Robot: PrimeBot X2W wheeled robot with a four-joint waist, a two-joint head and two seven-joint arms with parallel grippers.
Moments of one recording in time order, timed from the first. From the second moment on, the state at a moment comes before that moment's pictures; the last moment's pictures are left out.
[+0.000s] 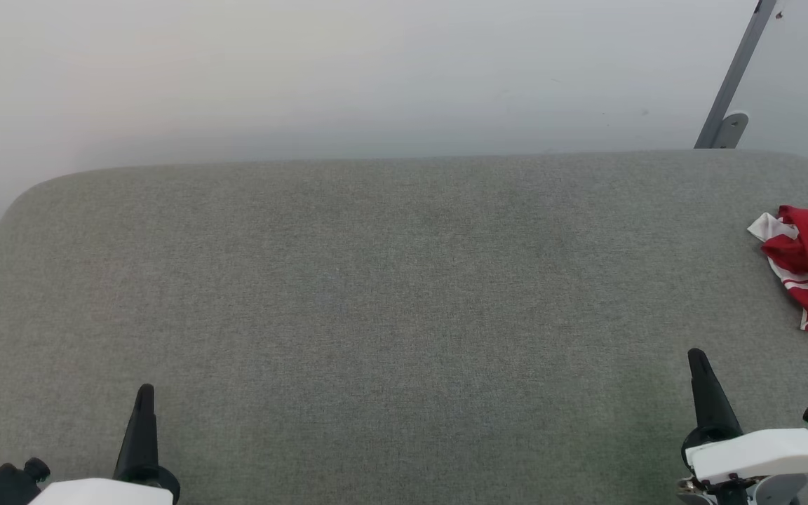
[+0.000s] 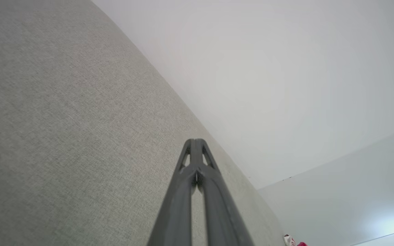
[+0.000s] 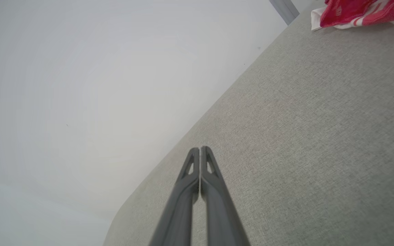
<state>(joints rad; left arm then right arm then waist) 0.08 0.10 0.09 0.16 -1.03 -0.13 -0.08 -0.01 -0.07 -0.07 0.25 0.96 0.13 -0.07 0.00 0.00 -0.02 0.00</state>
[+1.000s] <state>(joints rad) 0.00 0.08 0.10 0.20 -1.30 -0.13 0.01 -0.05 -0.06 -0.09 0.25 1.26 0.13 0.01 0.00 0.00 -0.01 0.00</state>
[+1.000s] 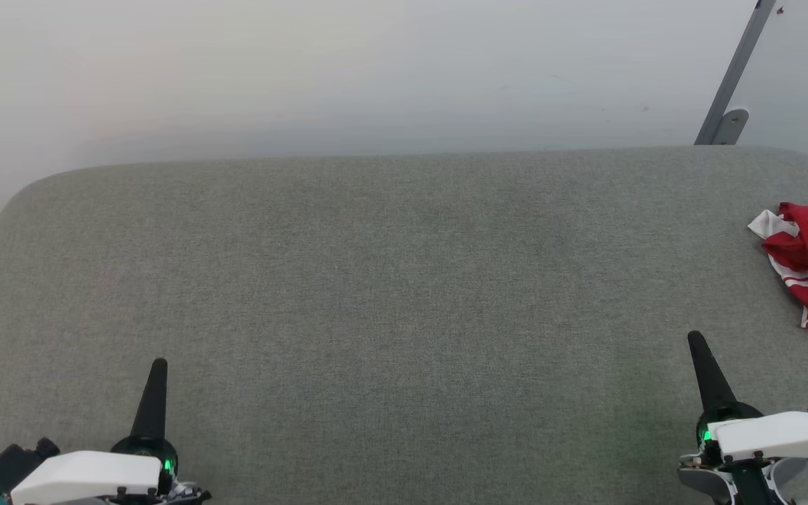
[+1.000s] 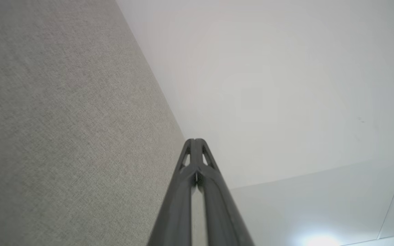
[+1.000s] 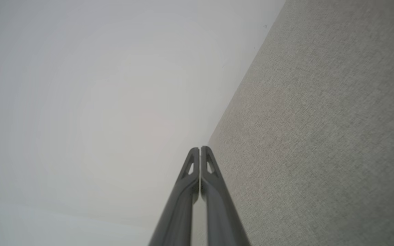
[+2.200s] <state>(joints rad) -0.08 0.06 0.10 0.23 -1.54 -0.13 0.08 -0.09 -0.05 -0.11 0.25 1.53 0.13 0.09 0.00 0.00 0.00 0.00</state>
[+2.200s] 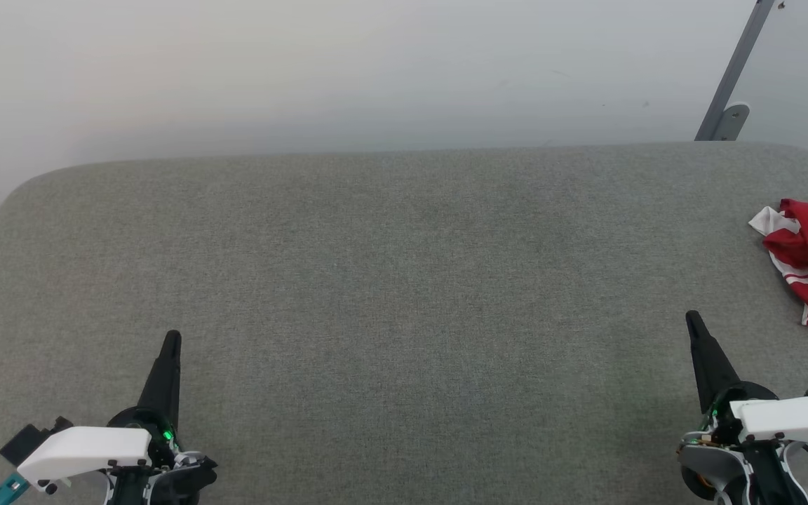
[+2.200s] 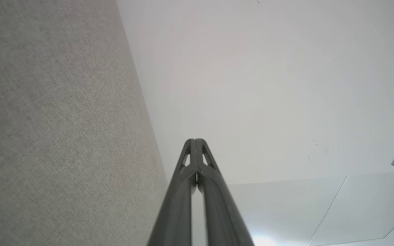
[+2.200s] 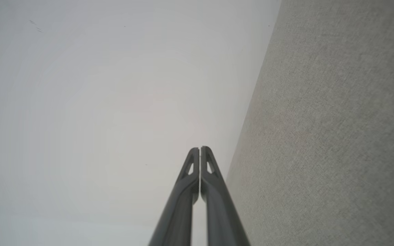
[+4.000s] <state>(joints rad) -0.10 0.05 0.11 0.25 -1.62 -0.13 0.11 -0.10 -0.05 -0.11 0.24 1.61 0.13 0.12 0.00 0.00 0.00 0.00</state>
